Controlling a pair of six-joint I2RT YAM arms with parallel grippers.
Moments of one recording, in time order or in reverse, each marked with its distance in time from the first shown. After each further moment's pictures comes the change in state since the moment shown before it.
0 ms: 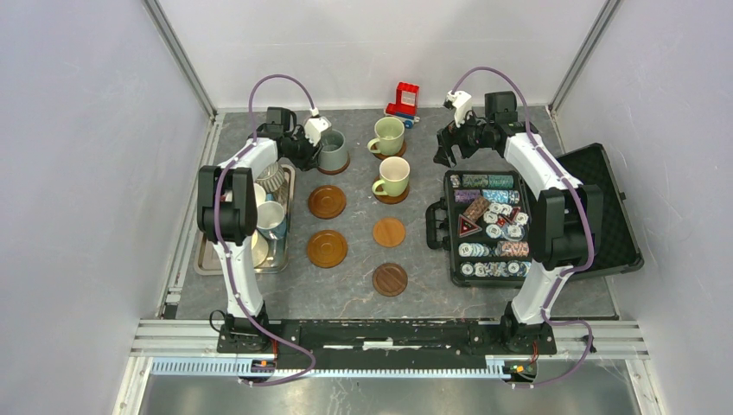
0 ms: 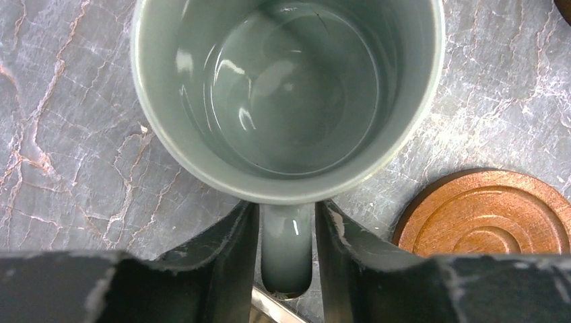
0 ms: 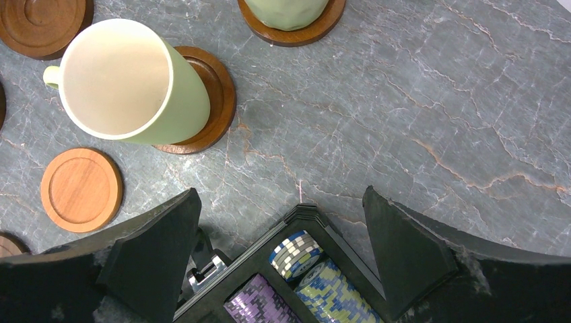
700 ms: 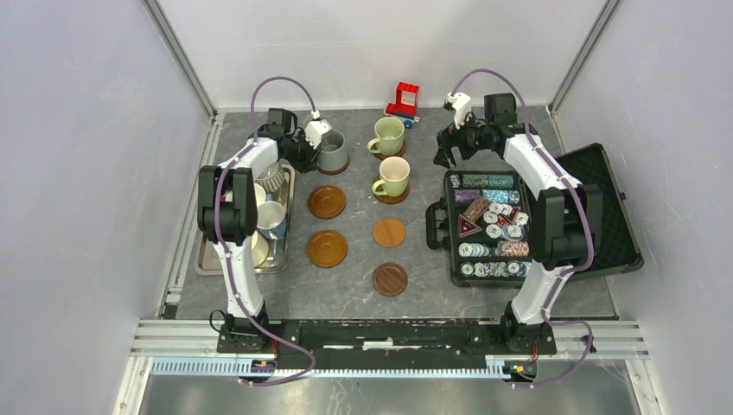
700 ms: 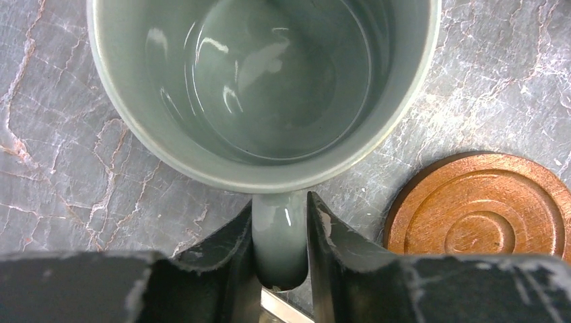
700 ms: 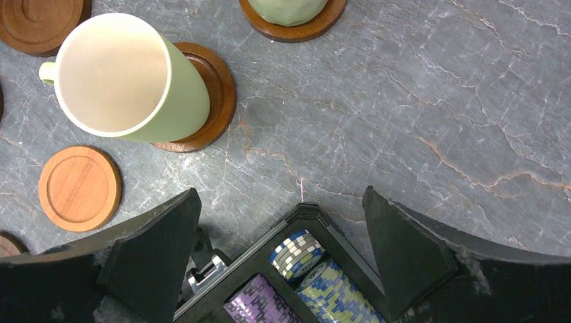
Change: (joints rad) left arm -0.003 0.000 0.003 -0.060 -0.019 0.021; right arm 0.000 0.000 -0.013 0.011 0.000 0.000
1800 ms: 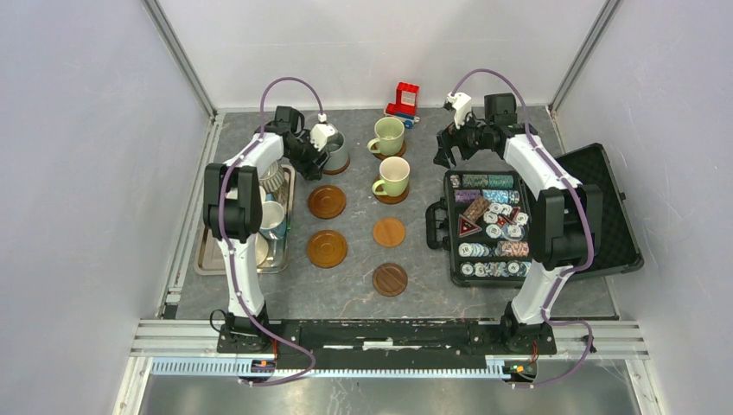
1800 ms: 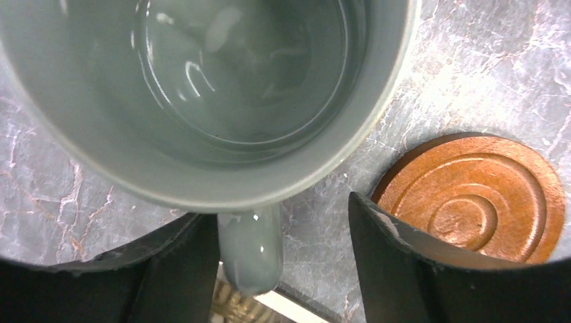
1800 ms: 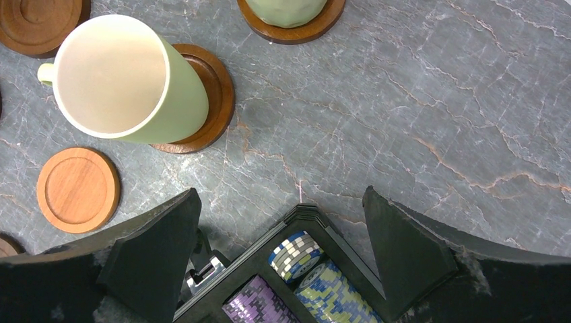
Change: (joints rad) left arm -0.034 0.042 0.080 -0.145 -0.069 0.024; right arm -0.001 0.000 -0.005 0.006 0.000 0.000
